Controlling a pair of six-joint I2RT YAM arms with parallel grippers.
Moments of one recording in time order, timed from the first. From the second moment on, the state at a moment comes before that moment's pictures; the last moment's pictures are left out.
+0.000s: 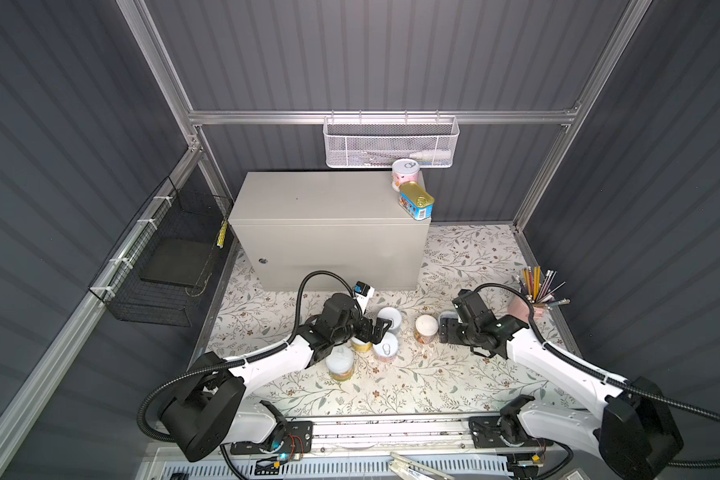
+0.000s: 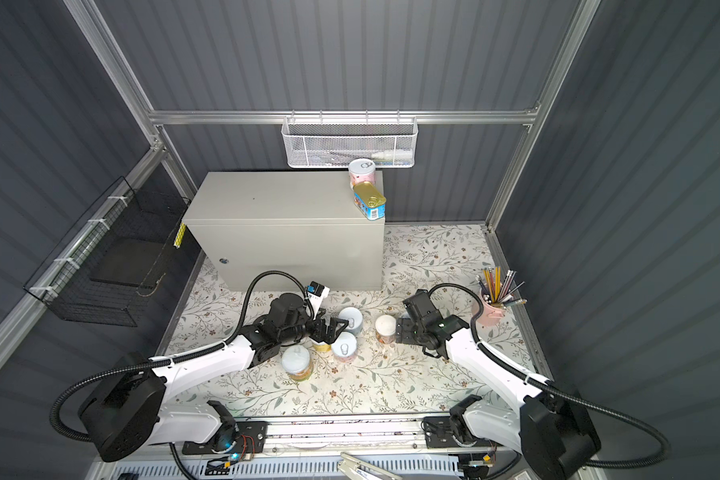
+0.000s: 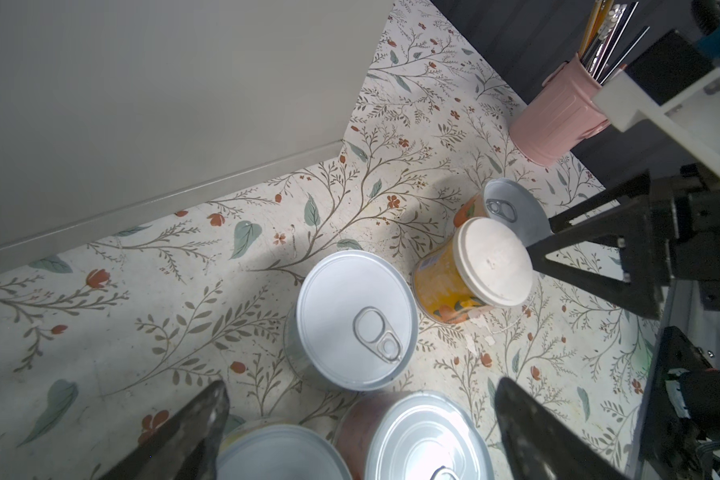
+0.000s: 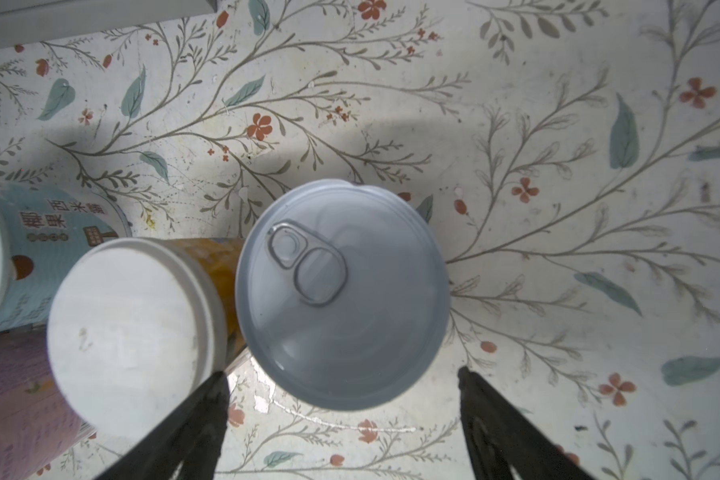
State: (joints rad) left arm -0.75 1.35 0.62 0.16 0.19 -0.30; right arm 0.51 1.18 0.67 -0.57 0.14 0.53
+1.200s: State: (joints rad) left arm -0.75 1.41 0.62 0.17 0.19 -0.30; right arm 0.50 1.33 0.75 -0.54 0.19 0.48
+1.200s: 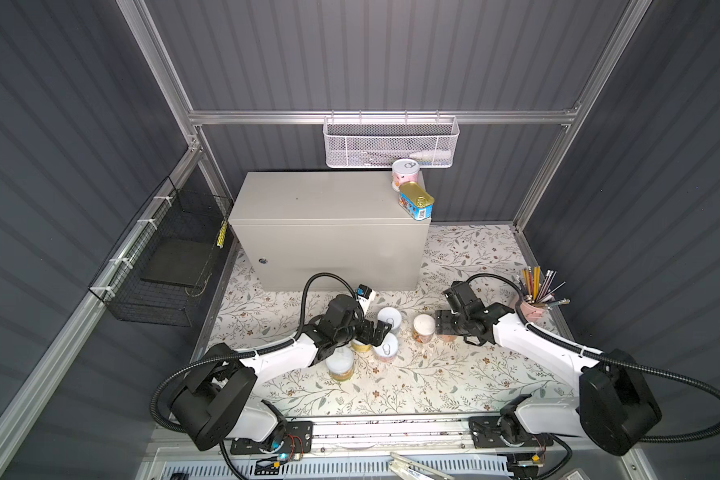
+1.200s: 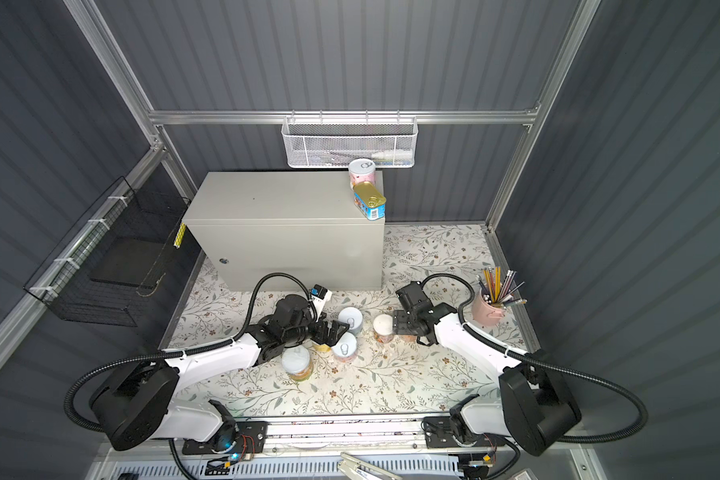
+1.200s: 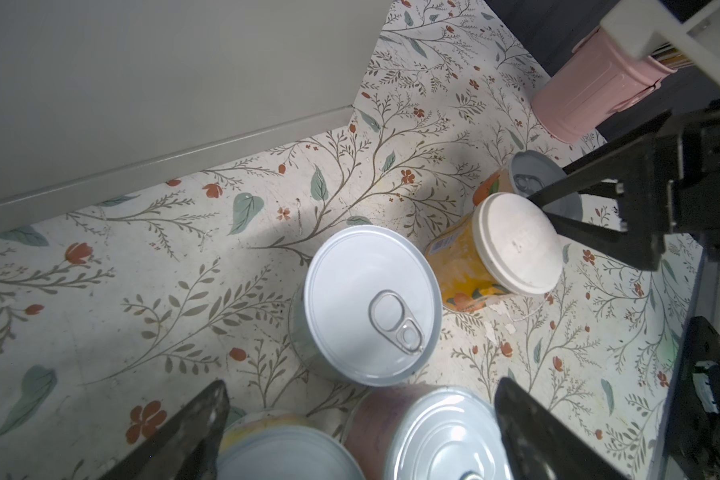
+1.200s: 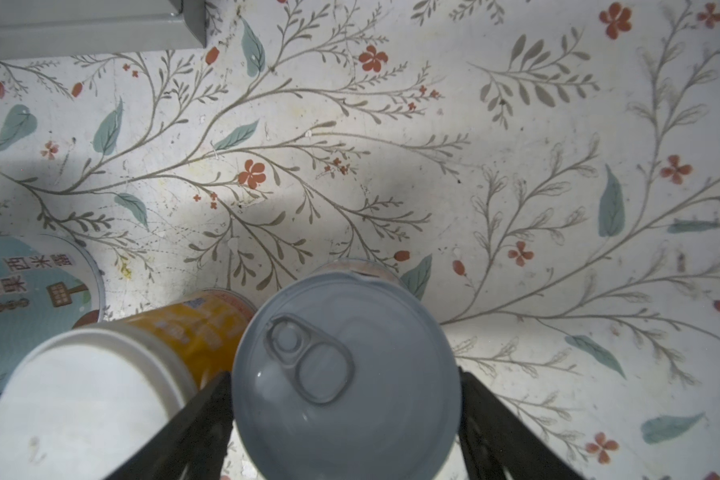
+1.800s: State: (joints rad) left arm -0.75 1.42 0.62 0.18 0.20 -0.30; right arm 0.50 1.38 0.77 -0.53 0.20 0.46
